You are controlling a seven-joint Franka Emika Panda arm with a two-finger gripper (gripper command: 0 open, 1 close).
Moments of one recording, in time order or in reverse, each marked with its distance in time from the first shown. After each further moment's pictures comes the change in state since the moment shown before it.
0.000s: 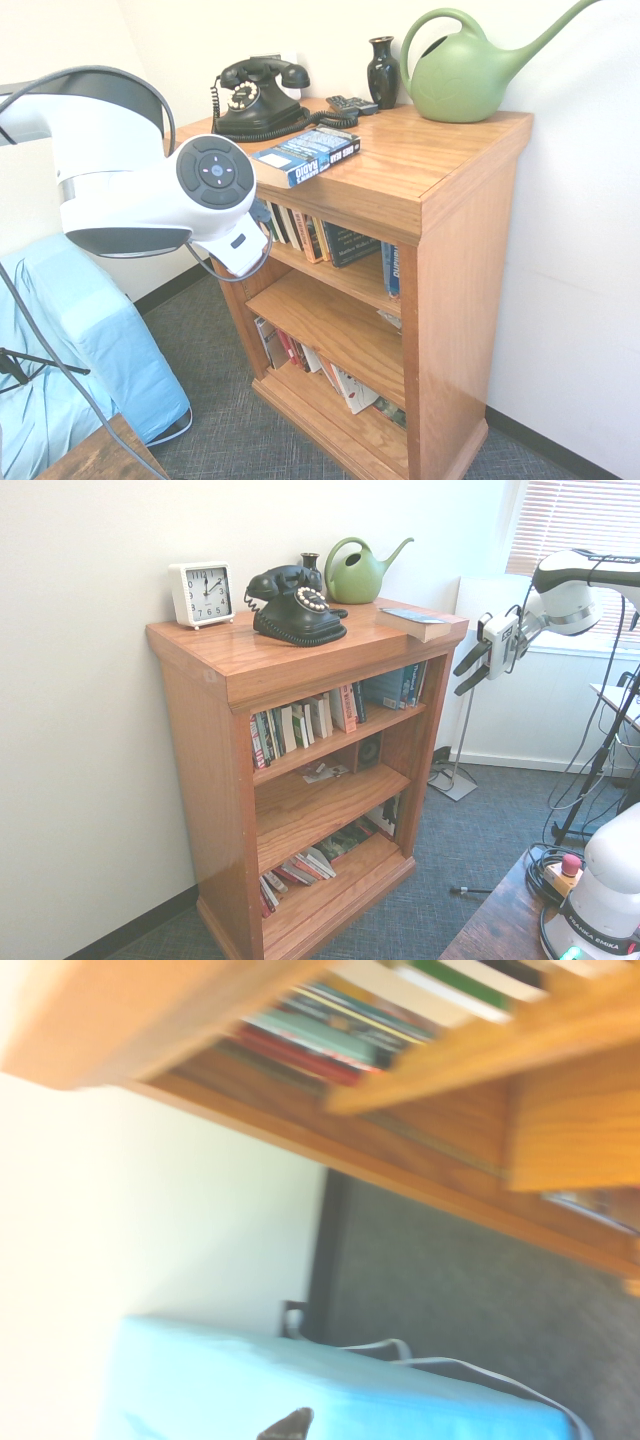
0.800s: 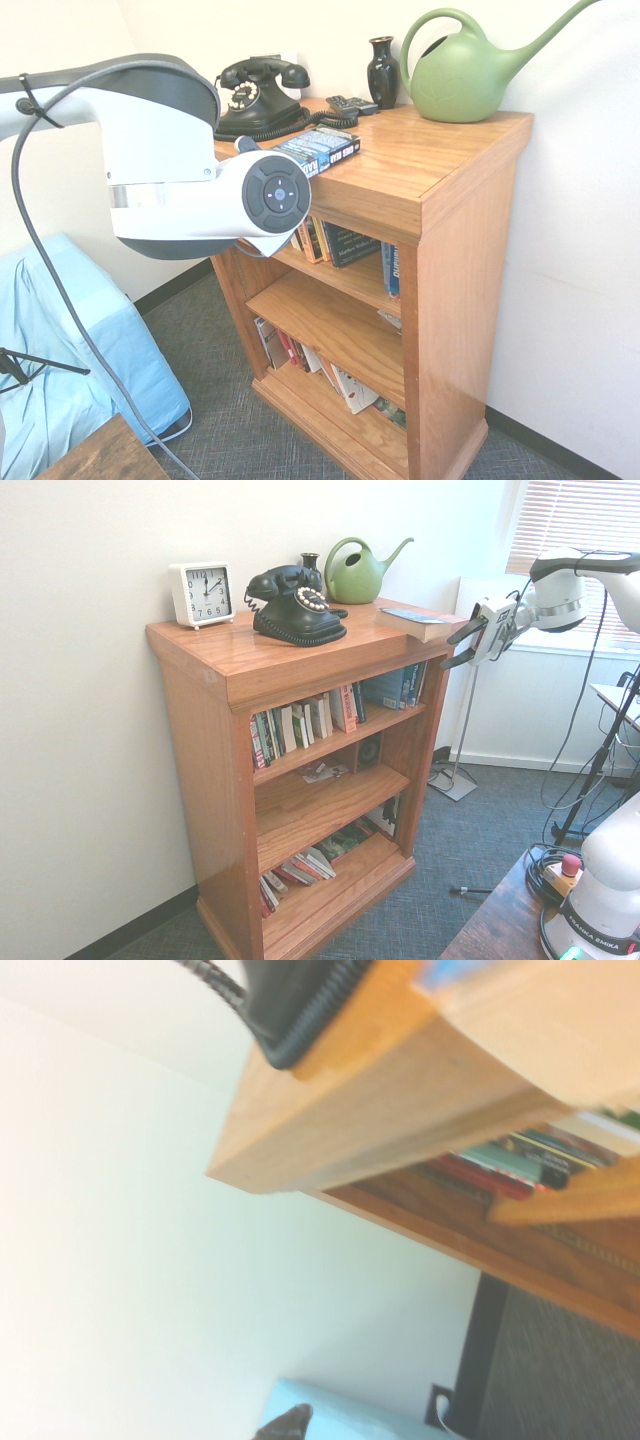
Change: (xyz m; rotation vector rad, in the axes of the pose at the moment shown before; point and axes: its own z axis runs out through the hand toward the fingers) arm 0.026 -0.021 -0.031 0.237 -0.063 -0.067
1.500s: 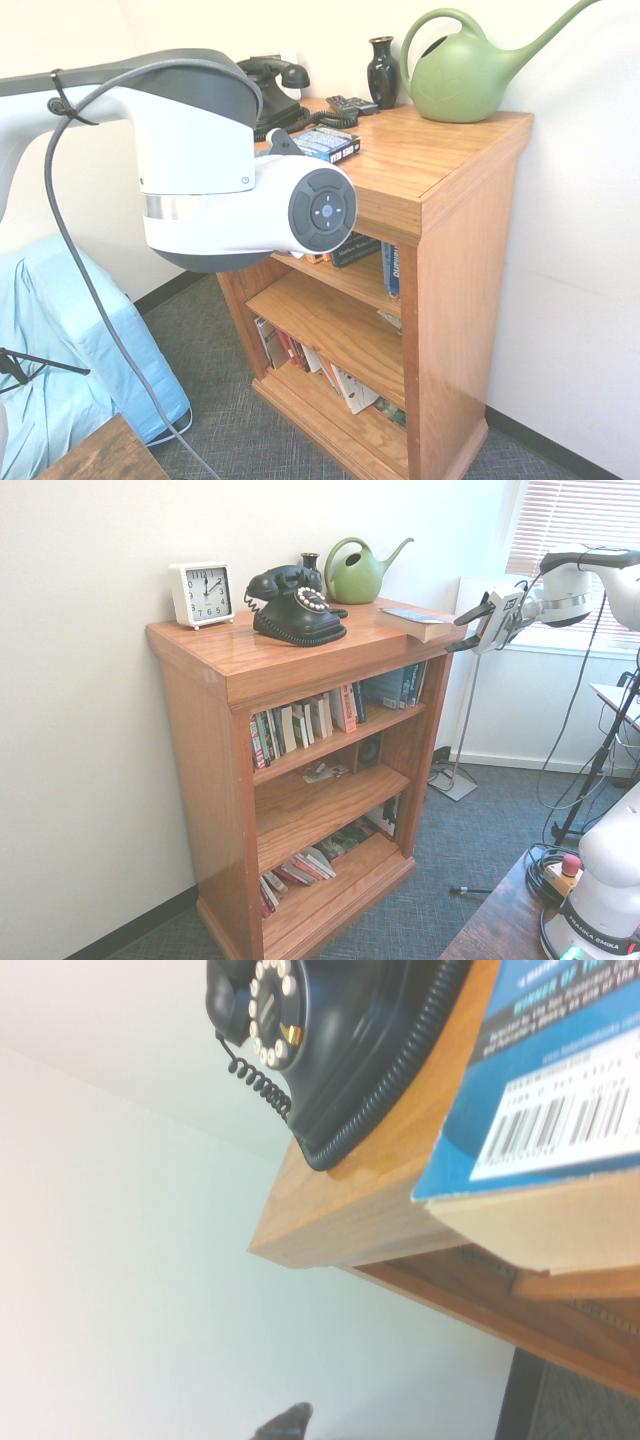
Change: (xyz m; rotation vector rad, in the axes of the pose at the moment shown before) arm 0.034 -0.002 -0.031 0.078 0.012 0.016
